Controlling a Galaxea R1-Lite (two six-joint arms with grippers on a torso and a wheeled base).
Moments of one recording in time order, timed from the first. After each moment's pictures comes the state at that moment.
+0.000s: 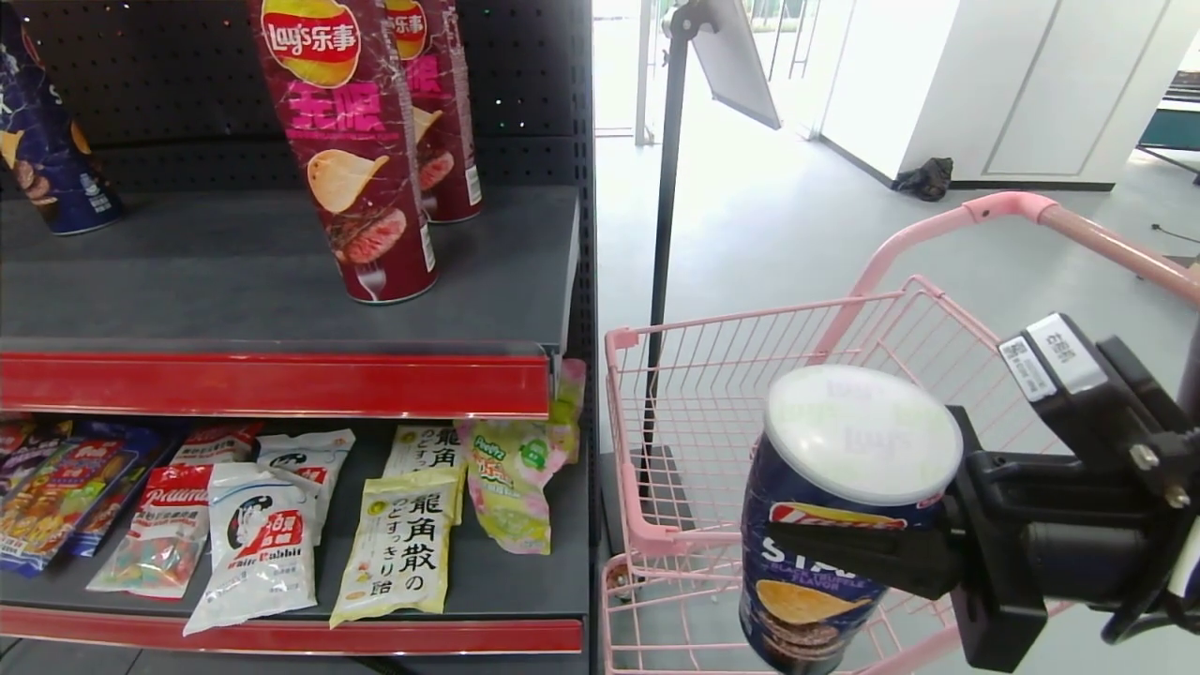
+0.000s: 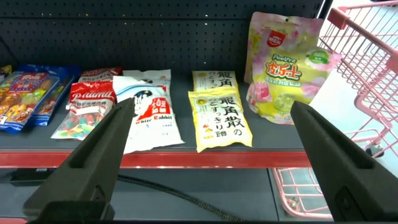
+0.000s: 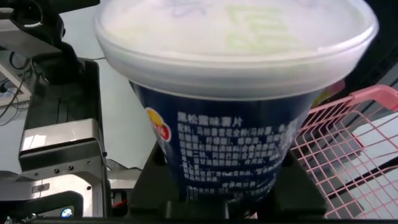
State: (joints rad) left arm 0.00 0.00 0.00 0.00 0.01 -0.01; right arm 0.66 1.34 -0.60 -0.49 0.56 -0.29
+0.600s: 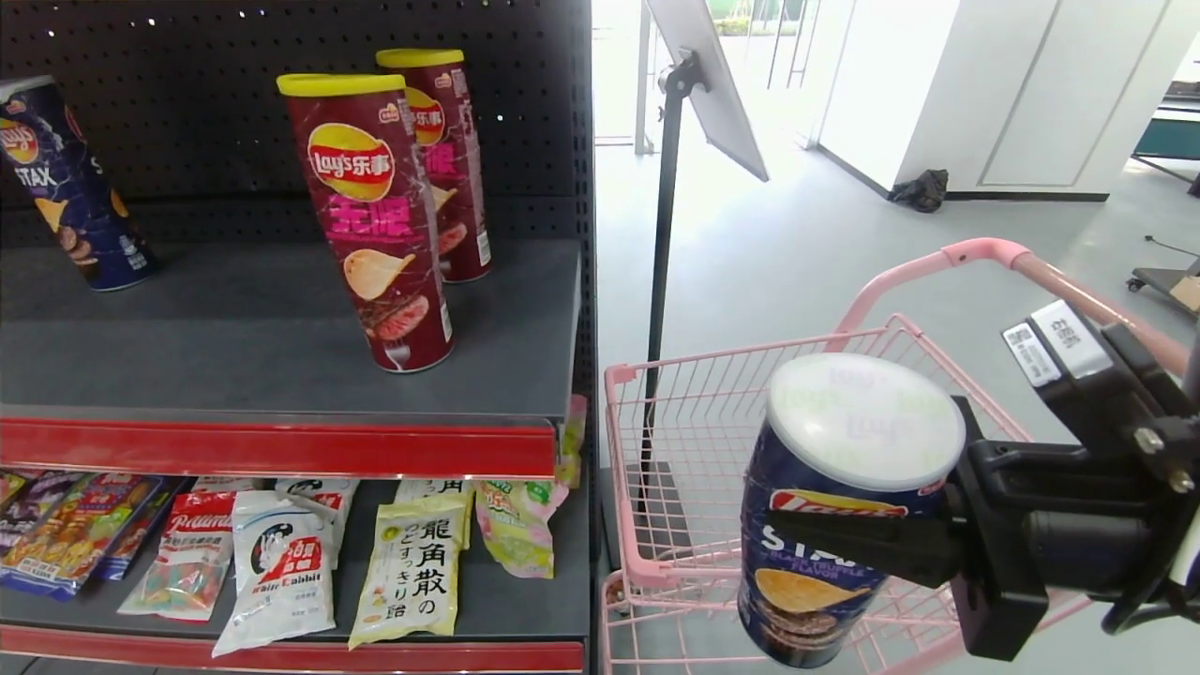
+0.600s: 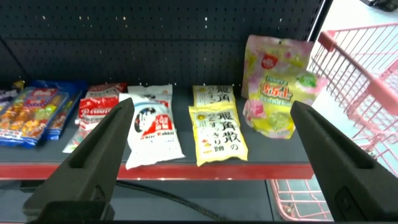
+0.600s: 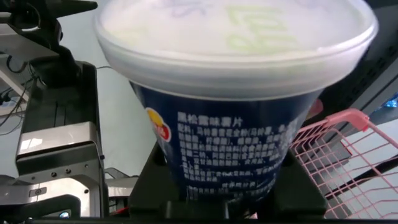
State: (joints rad) left arm 0.00 0.00 0.00 0.00 0.01 -0.01; right arm 0.65 1.34 -0.62 -0.49 0.56 -0.28
